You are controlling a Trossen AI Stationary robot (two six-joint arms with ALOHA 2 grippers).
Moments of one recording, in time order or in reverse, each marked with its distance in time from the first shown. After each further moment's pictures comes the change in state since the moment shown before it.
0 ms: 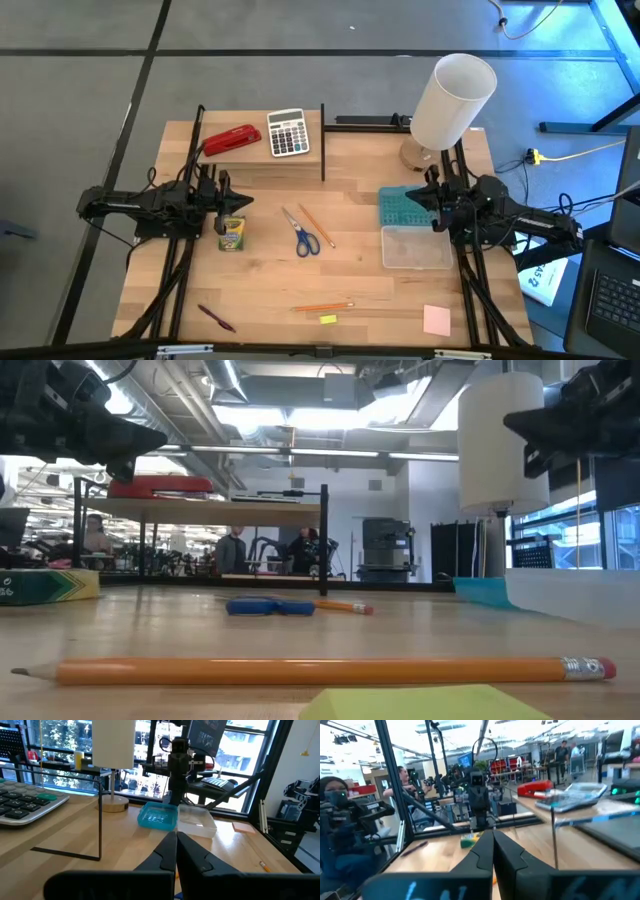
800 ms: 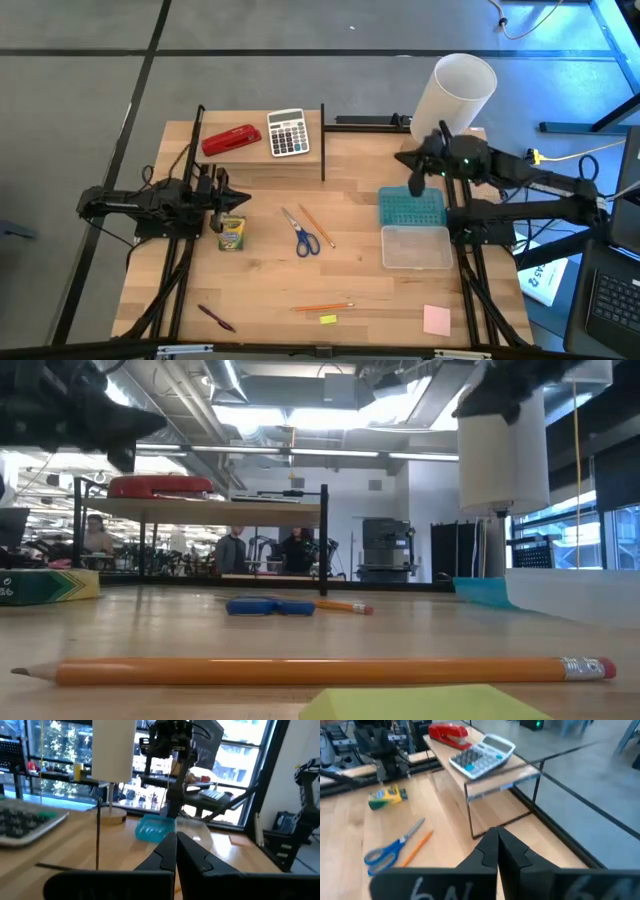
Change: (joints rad) left arm 0.000 0.001 0.044 0.036 0.015 0.000; right arm 0.000 0.753 0.787 -0.597 0.415 -0.035
